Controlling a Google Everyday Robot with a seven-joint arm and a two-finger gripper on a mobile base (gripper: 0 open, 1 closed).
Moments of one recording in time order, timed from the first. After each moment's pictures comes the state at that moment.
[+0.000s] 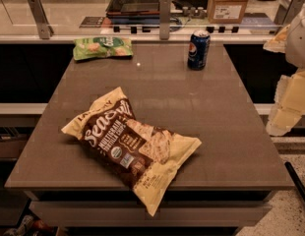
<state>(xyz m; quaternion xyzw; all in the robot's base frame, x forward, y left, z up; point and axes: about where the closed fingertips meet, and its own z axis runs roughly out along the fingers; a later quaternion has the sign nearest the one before) 0.438 -0.214 0.986 -0.60 0.78 -0.05 0.17</state>
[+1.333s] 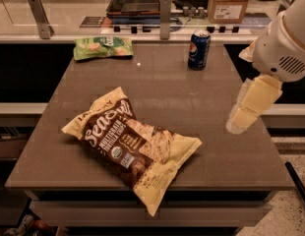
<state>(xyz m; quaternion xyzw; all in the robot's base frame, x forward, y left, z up) 0.456 -0.170 0.962 -0.56 0.80 0.02 0.21</state>
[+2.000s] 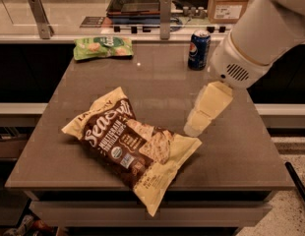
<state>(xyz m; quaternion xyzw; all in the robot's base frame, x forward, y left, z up) 0.467 -0.108 0.929 -0.53 0.82 0.07 0.19</state>
